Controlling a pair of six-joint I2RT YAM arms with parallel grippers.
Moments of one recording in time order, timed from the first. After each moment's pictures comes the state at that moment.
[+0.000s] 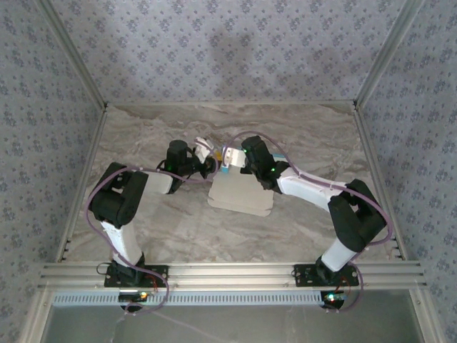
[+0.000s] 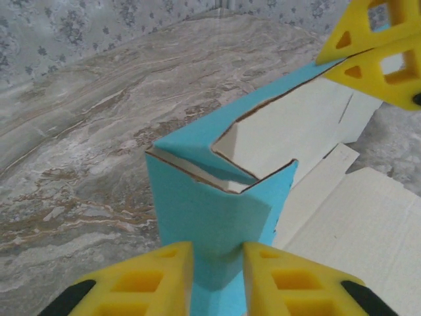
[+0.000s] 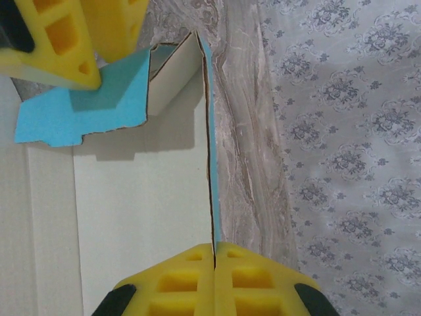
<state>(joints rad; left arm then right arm) -0.43 1.84 0.81 0.68 0.57 0.13 0.69 1.62 1.02 0.02 0.30 -0.99</state>
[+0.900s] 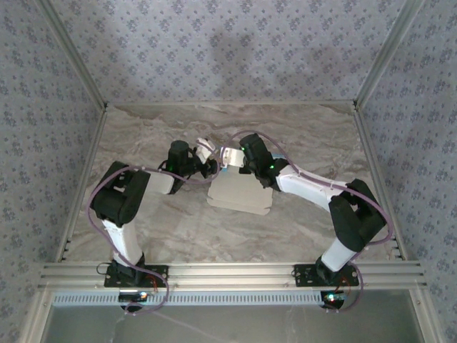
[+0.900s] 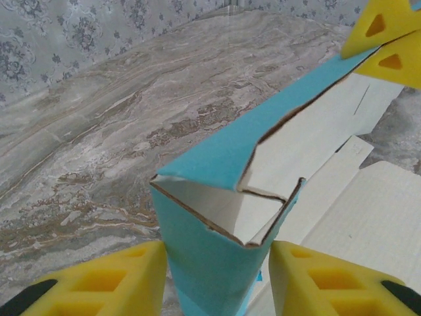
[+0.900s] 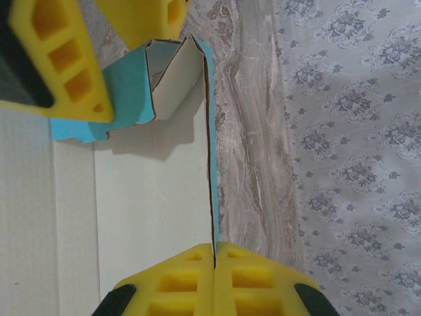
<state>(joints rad) -0.44 1.87 0.82 0.71 0.53 0.17 0.70 1.63 1.07 -0.06 0.26 -0.99</state>
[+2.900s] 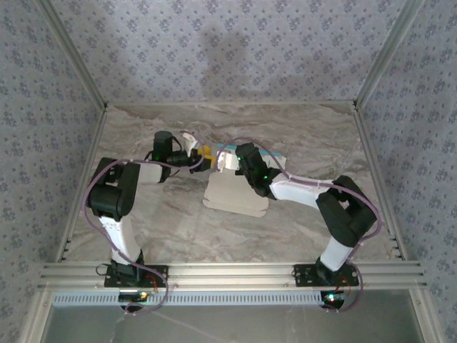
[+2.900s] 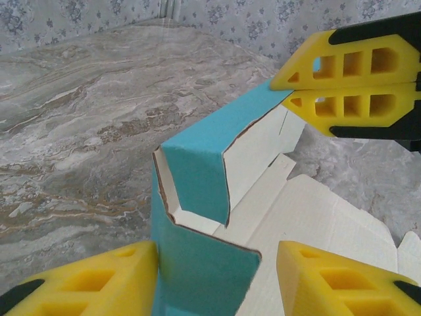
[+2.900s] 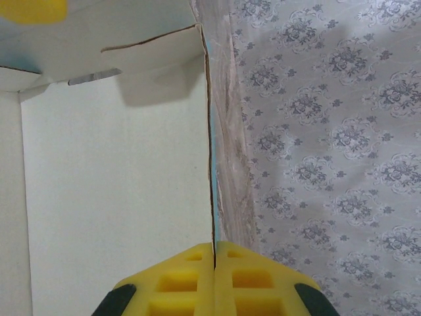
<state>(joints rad) -0.26 1.89 0.90 0.56 0.98 0.10 0.75 1.69 0.97 0.26 0.43 -1.09</state>
